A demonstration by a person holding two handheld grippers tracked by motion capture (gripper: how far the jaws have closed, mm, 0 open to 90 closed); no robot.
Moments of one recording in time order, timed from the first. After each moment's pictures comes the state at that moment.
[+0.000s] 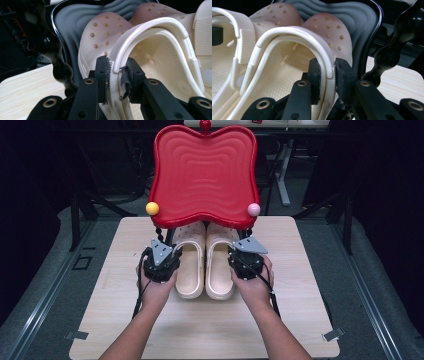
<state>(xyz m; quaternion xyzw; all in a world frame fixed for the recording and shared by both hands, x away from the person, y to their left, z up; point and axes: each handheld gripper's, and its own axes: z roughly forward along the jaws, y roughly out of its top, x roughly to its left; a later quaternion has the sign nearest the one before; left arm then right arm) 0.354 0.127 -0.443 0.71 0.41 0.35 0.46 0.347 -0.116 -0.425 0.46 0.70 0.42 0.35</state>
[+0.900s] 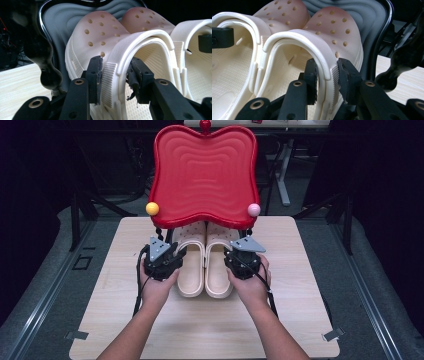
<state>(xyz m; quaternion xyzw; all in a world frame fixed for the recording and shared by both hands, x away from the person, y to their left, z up) 0.356 0.129 -0.442 0.70 0.42 0.30 0.50 0.350 -0.111 -0.428 0.46 0.70 0.43 0.33</state>
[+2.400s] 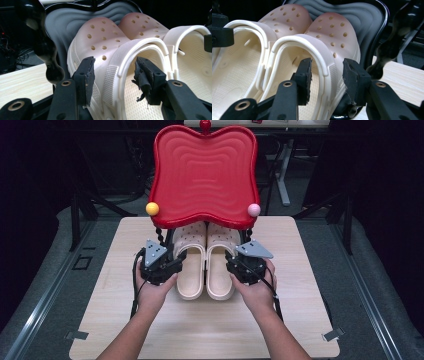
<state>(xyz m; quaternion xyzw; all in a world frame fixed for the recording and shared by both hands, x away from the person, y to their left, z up) 0.341 0.137 -0.438 0.70 0.41 0.30 0.51 0.331 -0.122 -0.423 0.45 0.70 0.44 0.33</state>
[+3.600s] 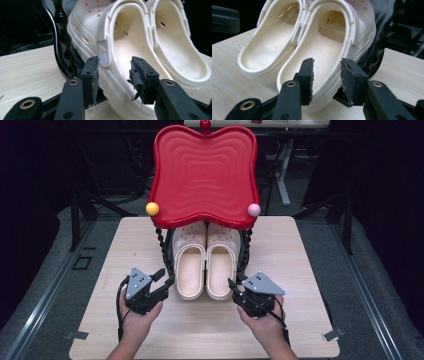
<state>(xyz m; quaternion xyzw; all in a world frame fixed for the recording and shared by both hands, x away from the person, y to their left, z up) 0.280 0.169 -0.470 0.70 0.40 0.28 0.52 0.262 -0.138 -0.451 0.41 0.73 0.46 0.31</state>
